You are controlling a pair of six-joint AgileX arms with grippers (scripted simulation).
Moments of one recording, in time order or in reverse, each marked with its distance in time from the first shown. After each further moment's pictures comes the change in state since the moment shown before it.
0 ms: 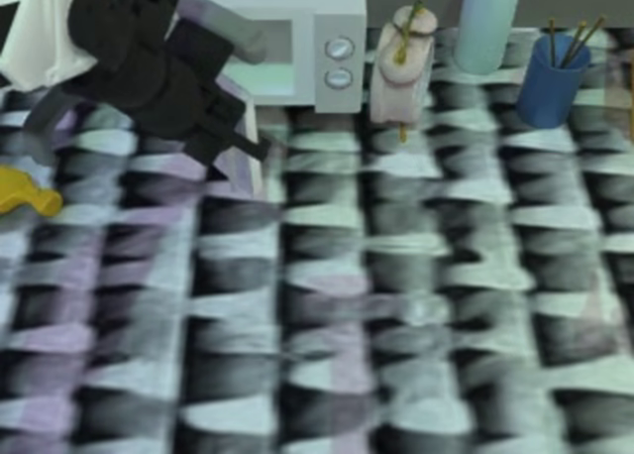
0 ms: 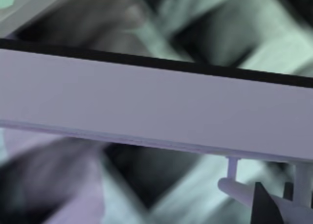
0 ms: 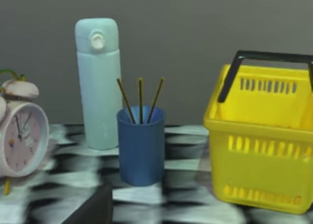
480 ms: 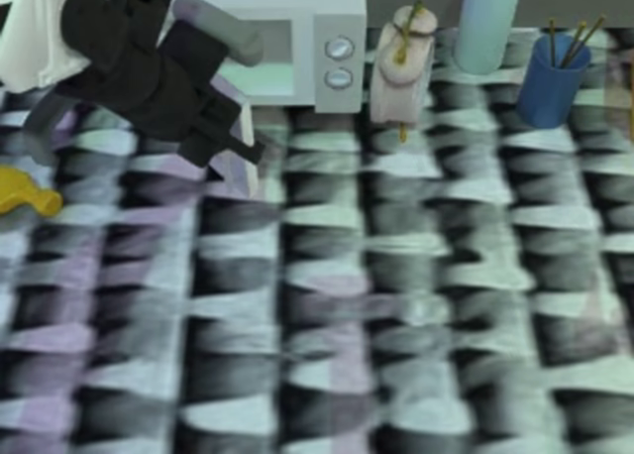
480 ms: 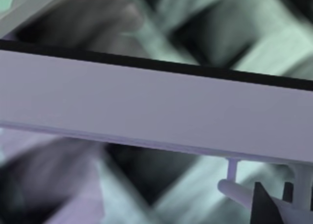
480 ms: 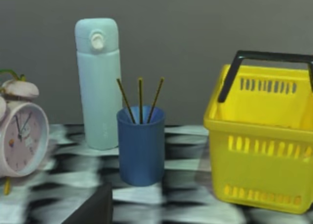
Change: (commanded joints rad) left arm 0.011 -0.011 -0.007 0.001 0.013 0.026; right arm 0.000 0.000 0.000 0.000 0.000 0.000
